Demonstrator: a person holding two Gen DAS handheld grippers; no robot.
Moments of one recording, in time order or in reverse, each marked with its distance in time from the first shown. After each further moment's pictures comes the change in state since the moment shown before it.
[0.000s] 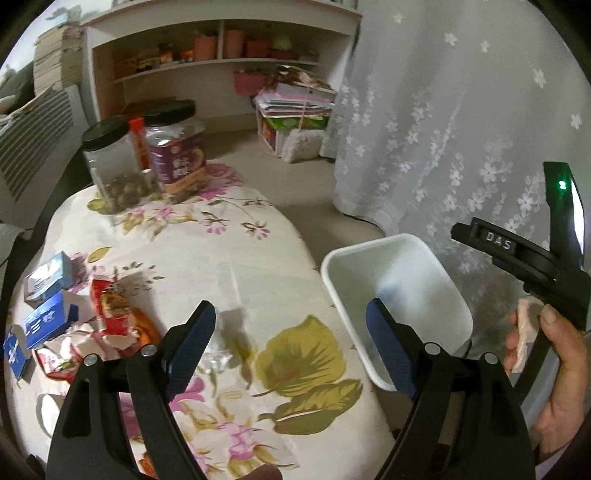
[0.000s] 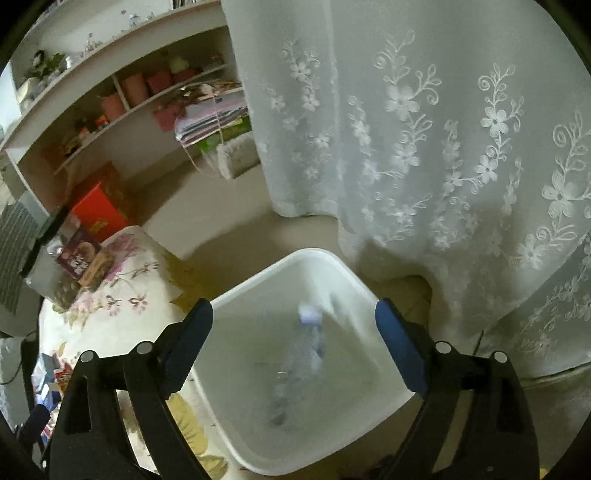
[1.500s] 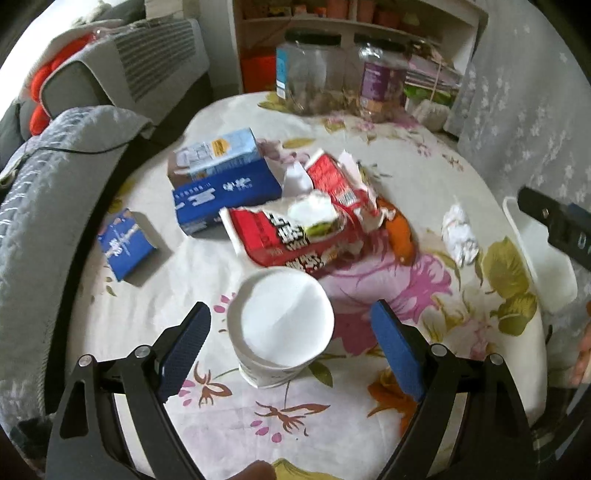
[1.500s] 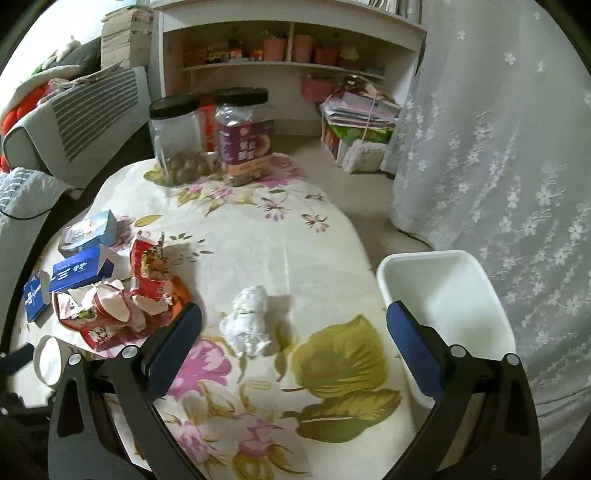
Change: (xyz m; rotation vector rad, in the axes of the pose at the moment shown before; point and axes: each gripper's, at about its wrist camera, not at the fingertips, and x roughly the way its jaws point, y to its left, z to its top) left arm -0.031 0.197 -0.118 -0.167 0.128 0.298; right arm -0.051 0.217 -0.138 -0.493 -0.037 0.110
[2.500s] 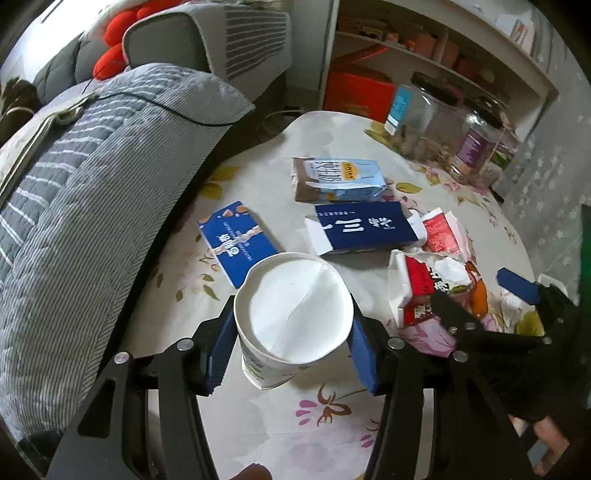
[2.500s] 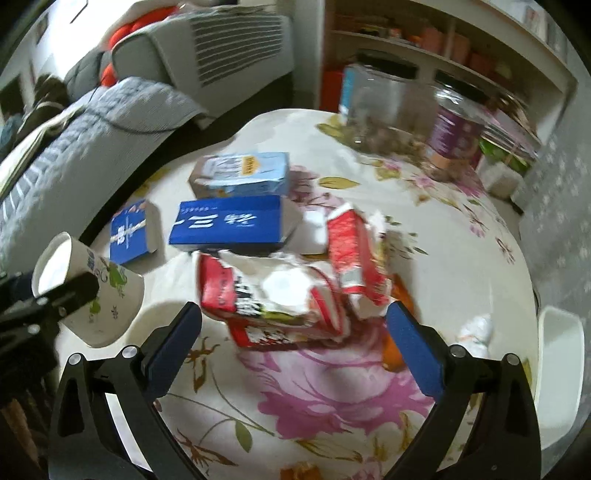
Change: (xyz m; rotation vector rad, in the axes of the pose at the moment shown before) left arm -0.022 0.126 0.007 -0.262 -0.036 0.063; right arm 0.024 0.172 -0.012 -0.325 0.096 0.350
